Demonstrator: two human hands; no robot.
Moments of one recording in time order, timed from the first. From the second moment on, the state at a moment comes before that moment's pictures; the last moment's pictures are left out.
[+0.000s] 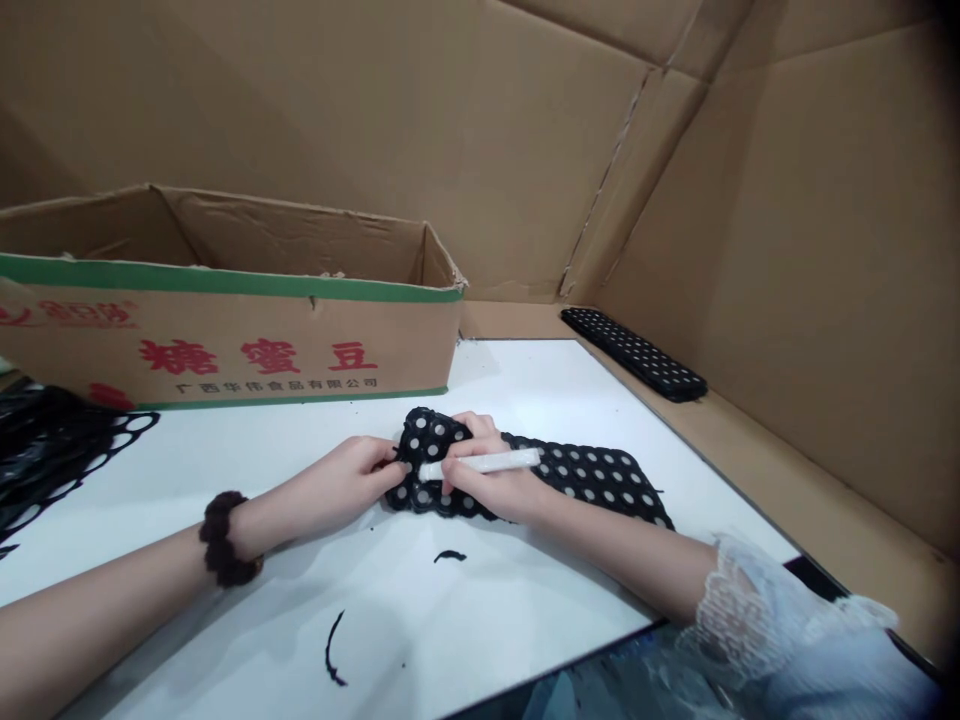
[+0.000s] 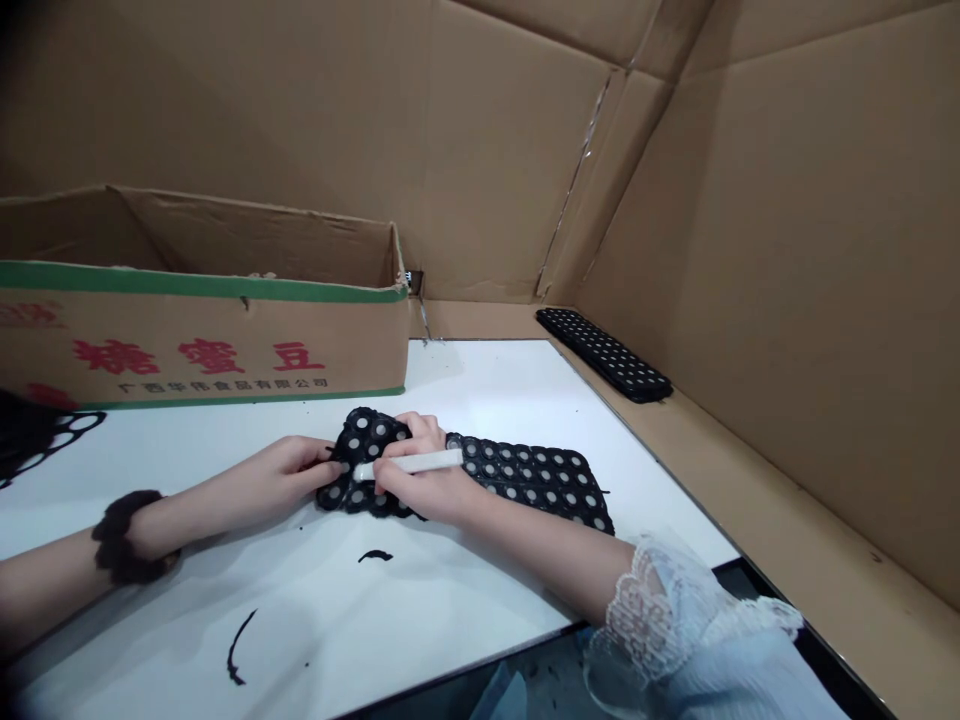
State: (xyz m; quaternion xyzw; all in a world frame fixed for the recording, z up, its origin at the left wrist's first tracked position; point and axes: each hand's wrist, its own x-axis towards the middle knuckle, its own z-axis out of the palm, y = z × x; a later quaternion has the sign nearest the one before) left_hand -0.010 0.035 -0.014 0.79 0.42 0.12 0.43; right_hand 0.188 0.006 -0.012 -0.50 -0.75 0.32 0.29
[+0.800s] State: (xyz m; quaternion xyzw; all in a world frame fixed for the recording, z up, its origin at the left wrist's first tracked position) left_hand -0.008 0.033 -0.015 0.78 0.47 0.16 0.38; right_hand 0.192 0.012 -0.014 -0.50 -0.72 0.36 0.32
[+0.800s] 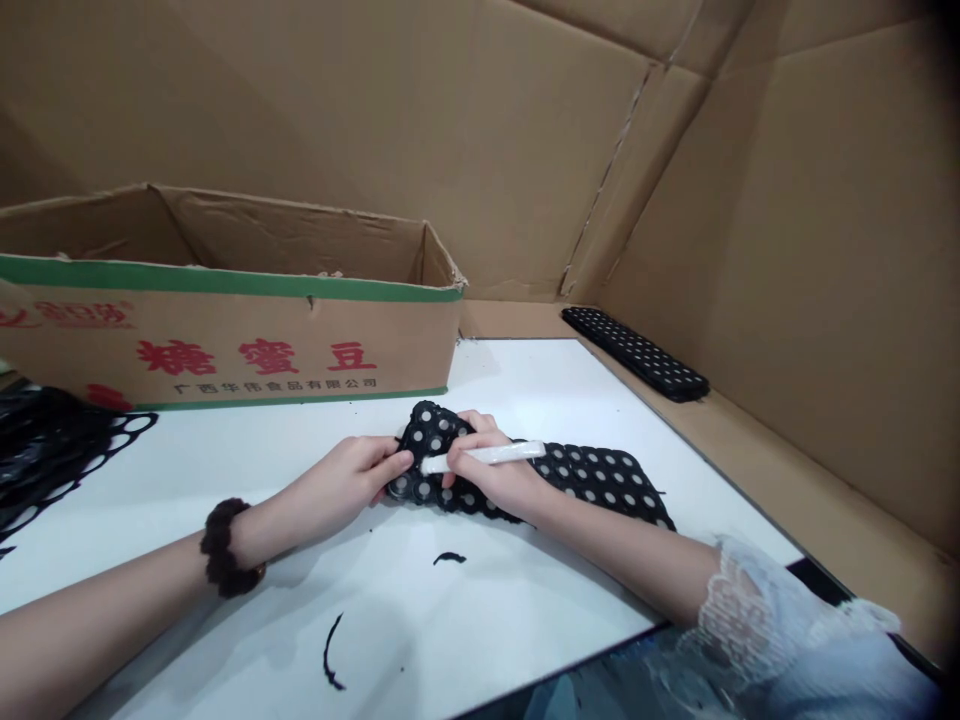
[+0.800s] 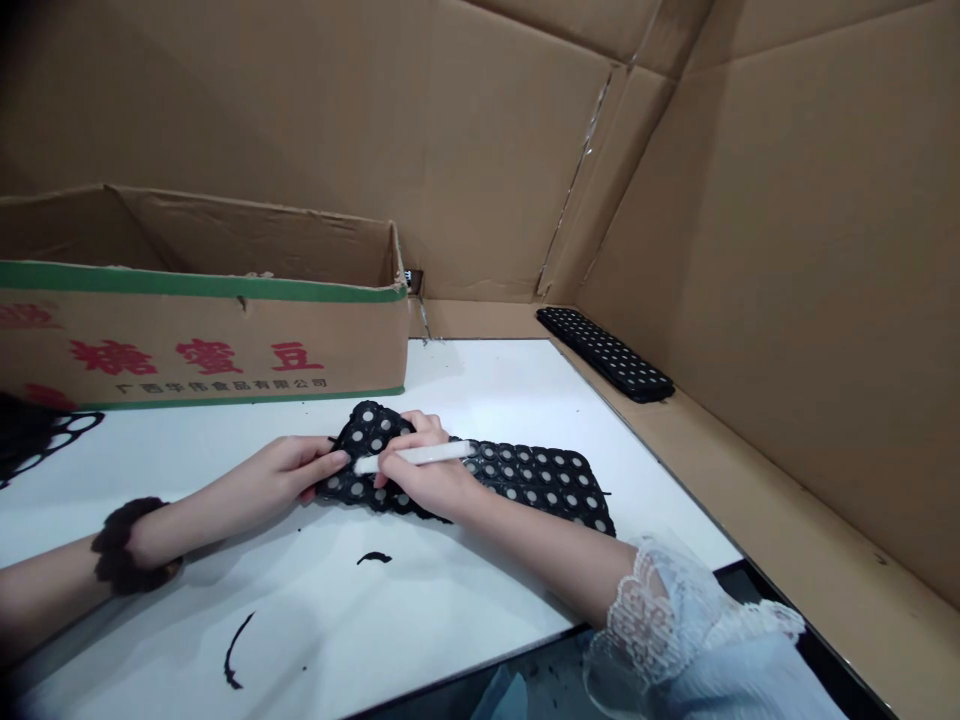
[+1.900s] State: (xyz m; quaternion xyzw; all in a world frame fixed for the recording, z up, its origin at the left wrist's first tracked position) left_hand -0.018 0.036 -0.005 0.82 0.37 0.04 0.44; right_hand 0.193 0.005 -0.018 -0.38 -0.79 0.20 0.44
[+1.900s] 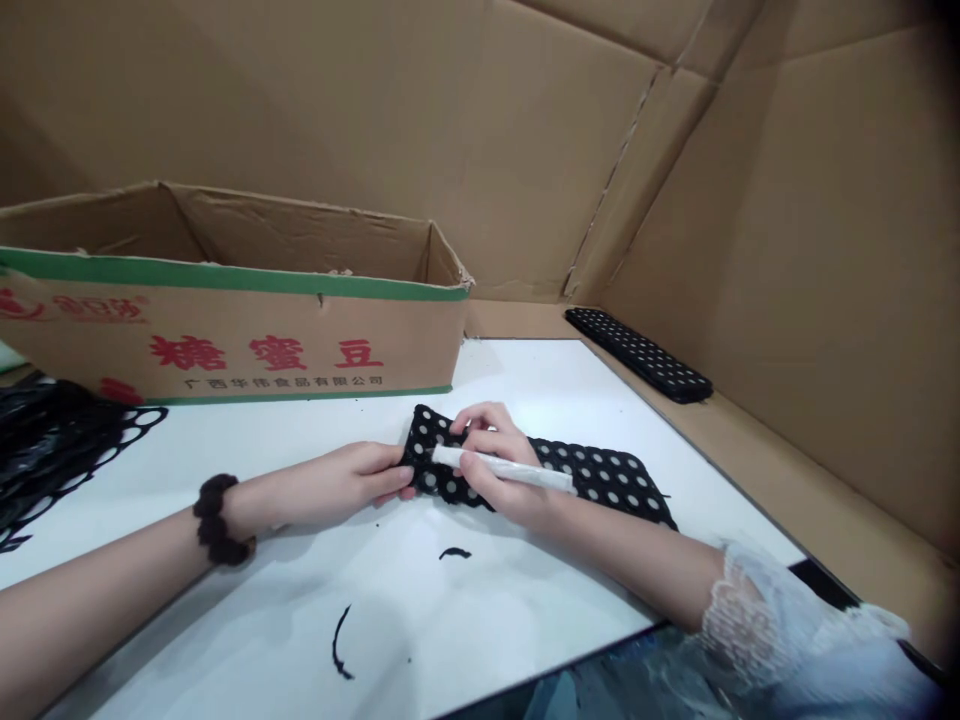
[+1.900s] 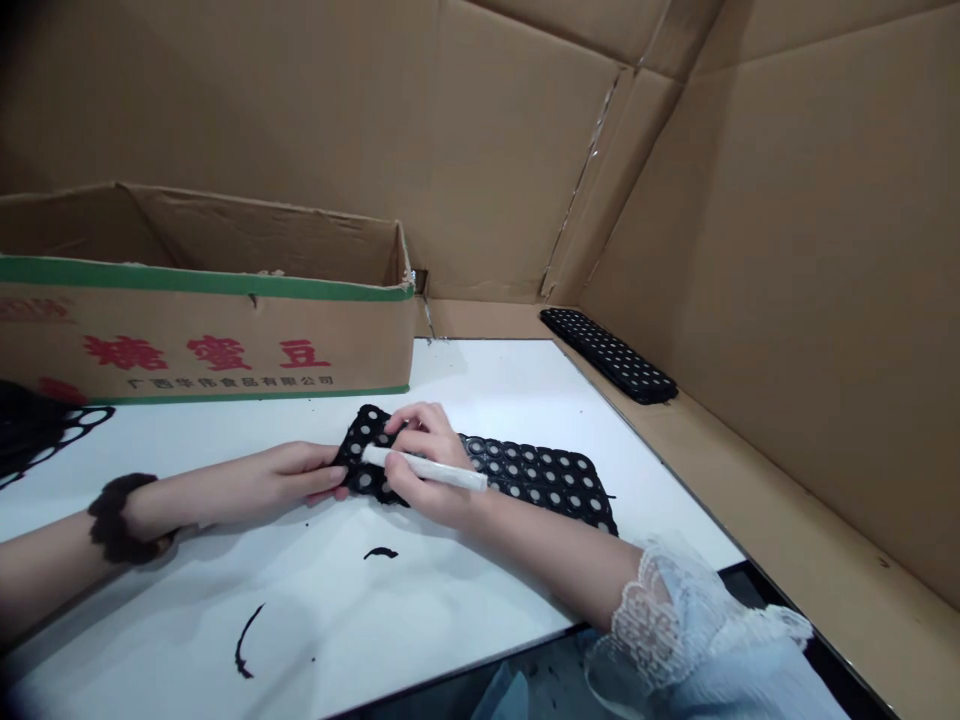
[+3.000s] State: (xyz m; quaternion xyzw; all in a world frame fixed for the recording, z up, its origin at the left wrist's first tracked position) left_hand -0.018 0.040 -0.006 0.76 0.42 0.05 0.49; right_hand 0.184 0.007 -0.015 -0.50 -0.67 0.42 0.35
